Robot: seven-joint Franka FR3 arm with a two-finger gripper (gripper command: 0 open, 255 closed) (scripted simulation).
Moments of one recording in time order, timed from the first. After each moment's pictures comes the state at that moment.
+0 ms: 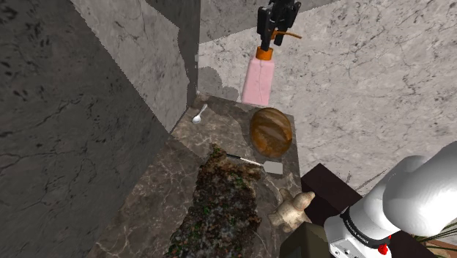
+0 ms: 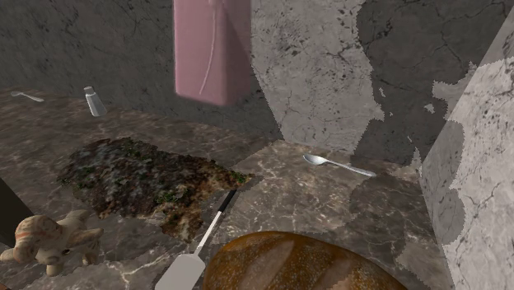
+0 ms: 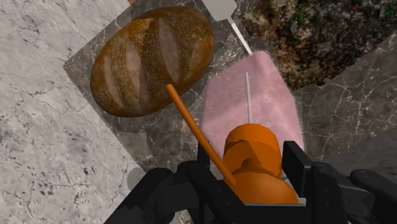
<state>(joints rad) 0.09 -0.15 0.25 -1.53 -0.11 1.40 0.21</state>
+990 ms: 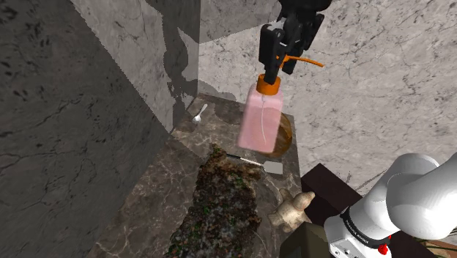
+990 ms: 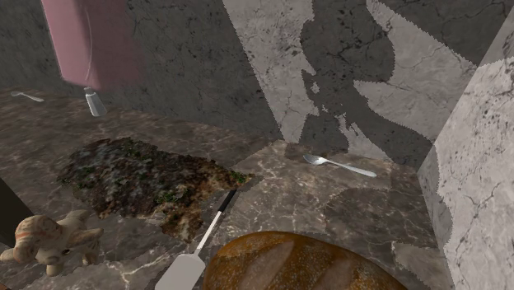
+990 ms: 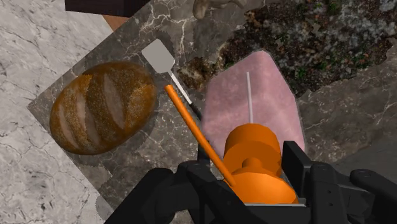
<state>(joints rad) 0.22 -0.32 0.45 -1.65 -0.01 1.33 0.53</state>
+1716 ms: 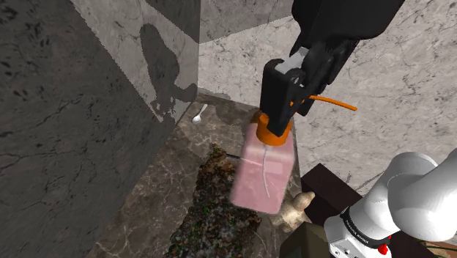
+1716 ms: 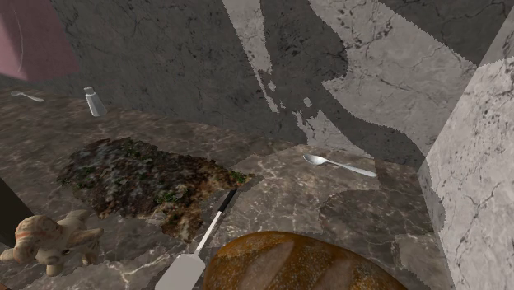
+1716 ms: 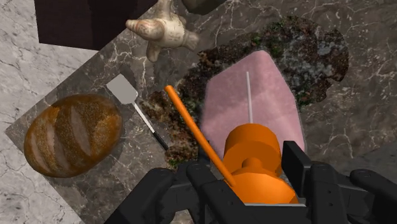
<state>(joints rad) 0.29 -0.28 0.66 -1.57 0.04 1.27 0.82</state>
